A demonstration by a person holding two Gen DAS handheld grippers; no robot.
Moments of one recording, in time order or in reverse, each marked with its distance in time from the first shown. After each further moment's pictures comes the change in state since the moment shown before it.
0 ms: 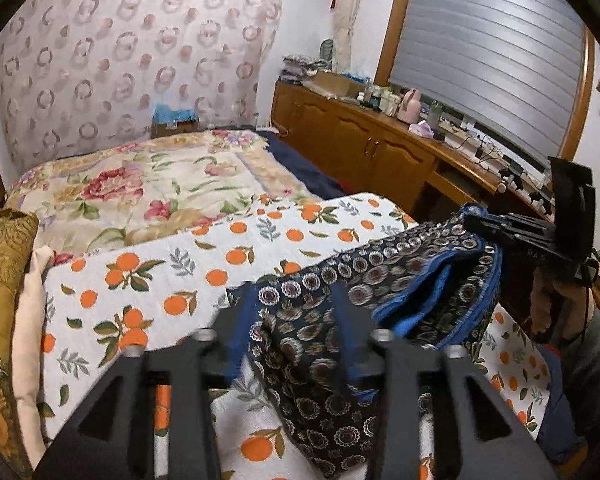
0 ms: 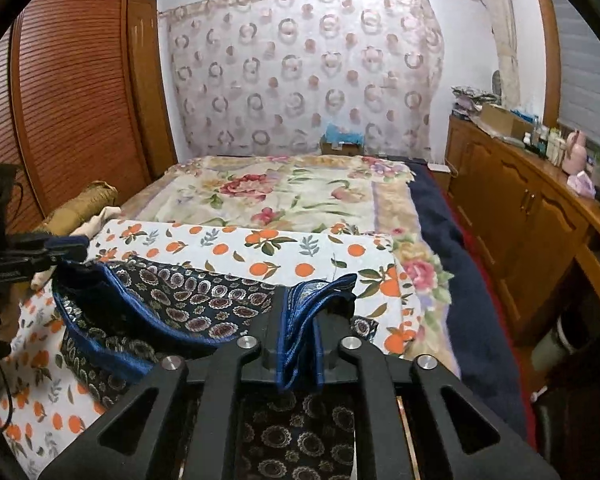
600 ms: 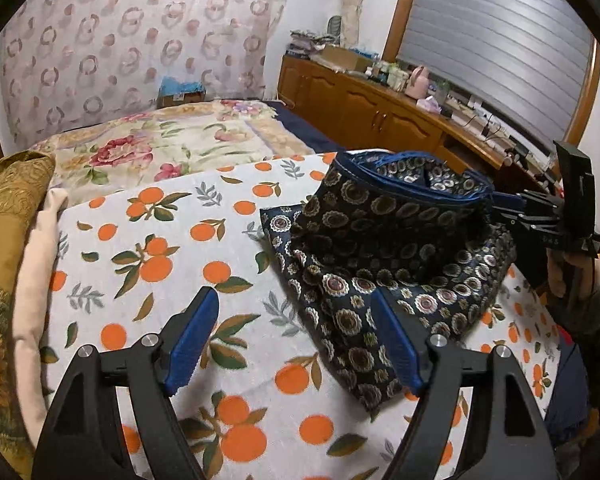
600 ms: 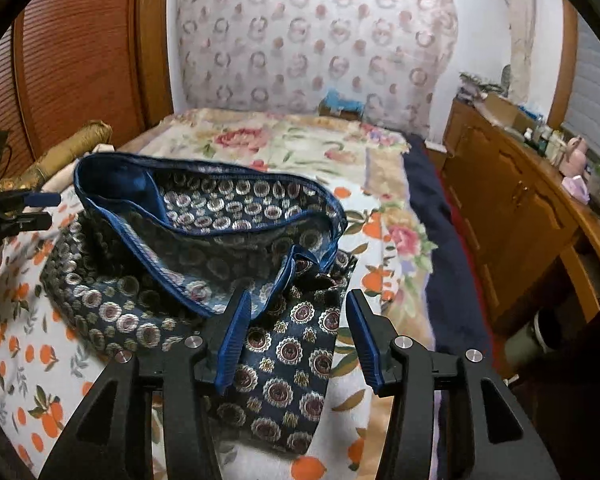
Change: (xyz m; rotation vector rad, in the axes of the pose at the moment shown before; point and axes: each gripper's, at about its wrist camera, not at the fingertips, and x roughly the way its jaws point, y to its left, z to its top) left arm -0.001 0.019 -0.039 -0.011 0.106 0.016; right arm -0.004 0.004 -0.018 -0.110 0.153 -0.022
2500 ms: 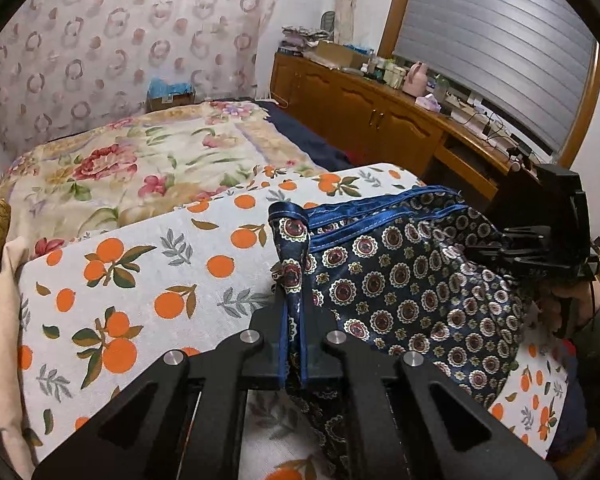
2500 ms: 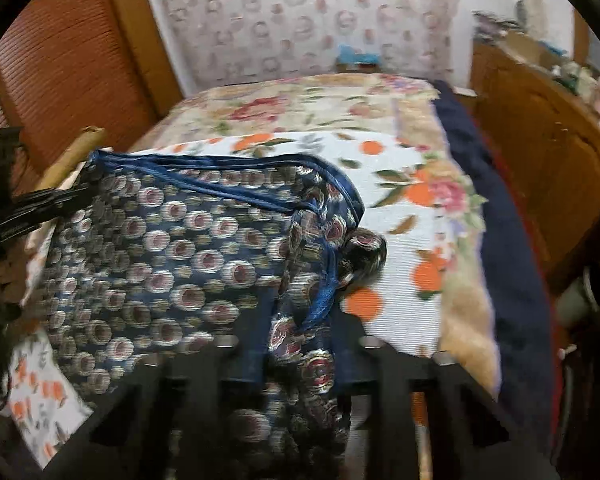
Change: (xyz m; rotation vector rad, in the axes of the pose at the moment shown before) left arm 0.037 -0.012 0.040 0.015 0.002 -0.016; right arm 0.046 -0.005 0.013 0.131 0.132 0.169
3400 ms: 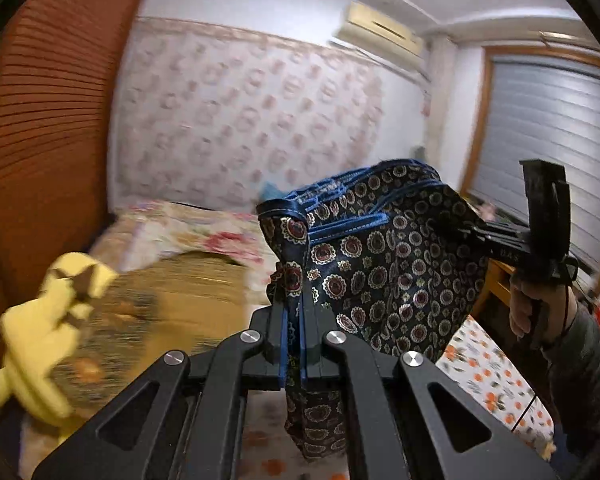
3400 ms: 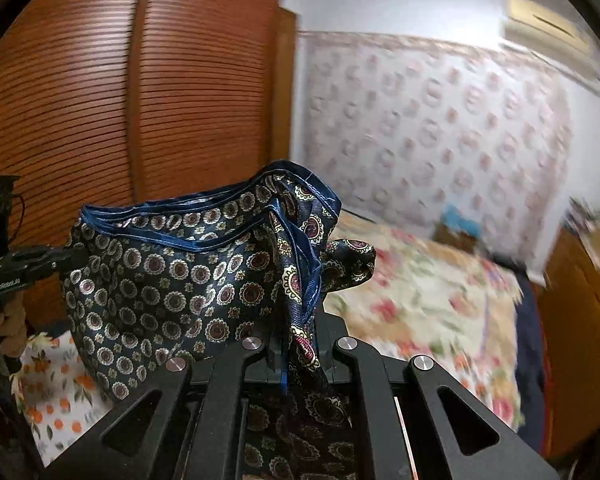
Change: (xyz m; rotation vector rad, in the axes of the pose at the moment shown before) left arm -0.234 0.092 -0.061 -0.242 -0.471 0.298; right arm -0.048 0.205 0.148 -0.445 -0.410 0.167
